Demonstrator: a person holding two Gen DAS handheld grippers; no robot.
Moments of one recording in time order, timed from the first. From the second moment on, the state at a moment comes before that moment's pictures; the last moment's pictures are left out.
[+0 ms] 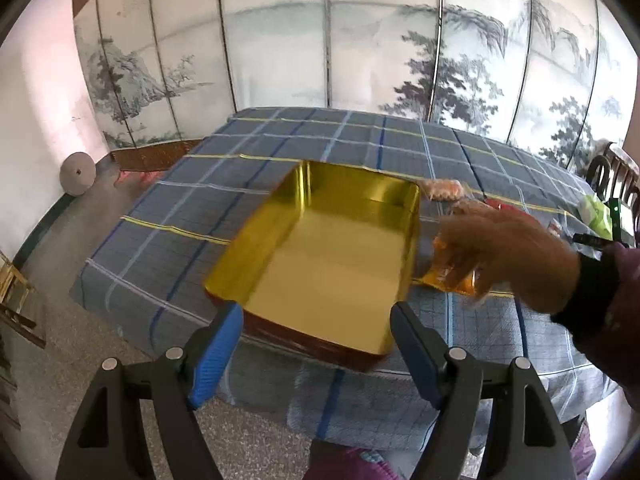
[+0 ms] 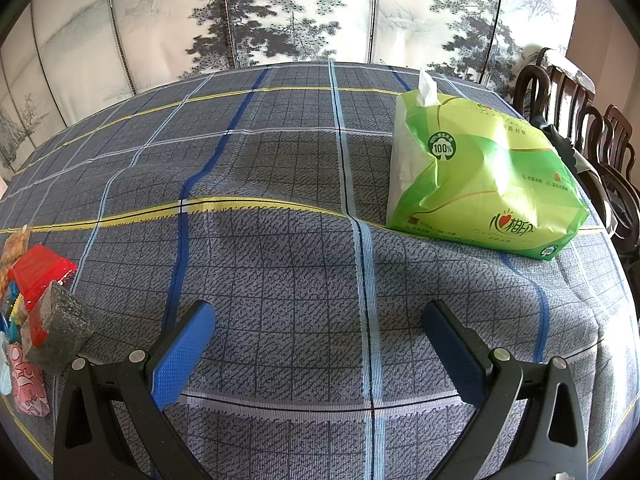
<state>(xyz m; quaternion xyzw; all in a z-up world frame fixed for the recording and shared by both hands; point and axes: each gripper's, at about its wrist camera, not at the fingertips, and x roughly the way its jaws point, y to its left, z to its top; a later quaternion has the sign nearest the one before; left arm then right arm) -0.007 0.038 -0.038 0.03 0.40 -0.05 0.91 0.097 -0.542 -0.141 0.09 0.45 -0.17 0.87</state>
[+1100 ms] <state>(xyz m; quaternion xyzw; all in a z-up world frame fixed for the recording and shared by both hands) 0.019 -0.055 -0.034 0.08 0.40 -0.09 0.91 0.097 -0.542 -0.141 0.09 0.45 -0.17 0.87</state>
